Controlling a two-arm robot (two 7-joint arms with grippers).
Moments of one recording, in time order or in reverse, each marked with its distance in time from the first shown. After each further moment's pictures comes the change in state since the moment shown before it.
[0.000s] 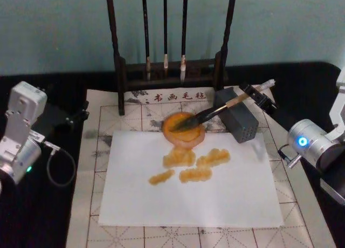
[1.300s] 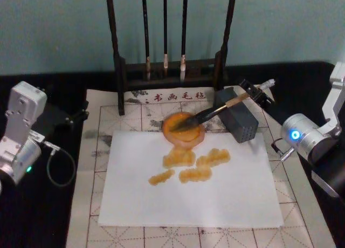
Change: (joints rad) left arm 0.000 0.000 0.000 0.000 0.000 0.000 0.000; right arm 0.073 0.023 -0.083 0.079 0.076 -0.068 -0.011
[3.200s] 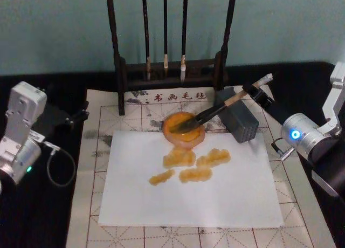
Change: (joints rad) left arm 0.000 0.000 0.000 0.000 0.000 0.000 0.000; right arm 0.007 0.005 -0.008 0.009 0.008 -0.008 0.003
